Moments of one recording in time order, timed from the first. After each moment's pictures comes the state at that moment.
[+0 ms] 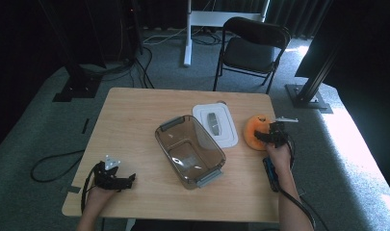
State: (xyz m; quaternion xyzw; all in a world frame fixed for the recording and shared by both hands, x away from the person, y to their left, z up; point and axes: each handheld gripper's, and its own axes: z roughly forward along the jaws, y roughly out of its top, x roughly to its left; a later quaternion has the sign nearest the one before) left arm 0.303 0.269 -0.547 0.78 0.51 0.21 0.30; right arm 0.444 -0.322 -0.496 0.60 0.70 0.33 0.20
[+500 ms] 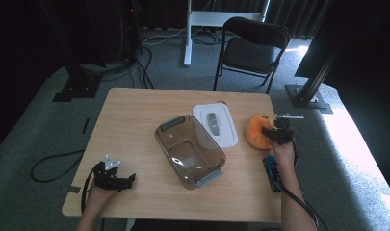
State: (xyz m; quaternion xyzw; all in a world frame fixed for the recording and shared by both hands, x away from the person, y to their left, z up) left arm 0.303 0.269 -0.547 0.78 0.51 0.21 0.30; right arm 0.438 -0.327 -0.470 0.61 0.69 0.33 0.20
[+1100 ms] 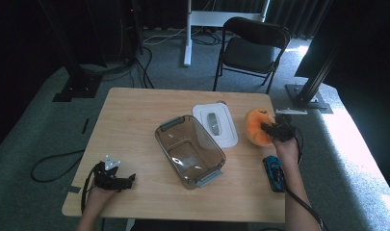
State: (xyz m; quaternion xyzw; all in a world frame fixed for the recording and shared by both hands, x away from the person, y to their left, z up) left arm 0.303 0.269 -0.547 0.78 0.51 0.21 0.30; right arm 0.420 -0.314 -0.429 0.57 0.71 0.36 0.21
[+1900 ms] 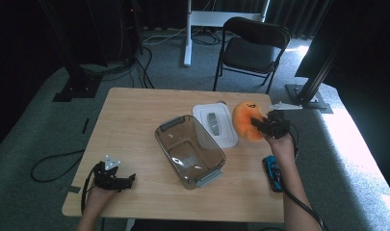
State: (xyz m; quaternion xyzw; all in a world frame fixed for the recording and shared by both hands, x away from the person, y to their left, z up) left arm 0.303 0.269 -0.547 0.78 0.51 0.21 0.30; right arm 0.403 -0.274 -0.385 0.50 0.74 0.39 0.21
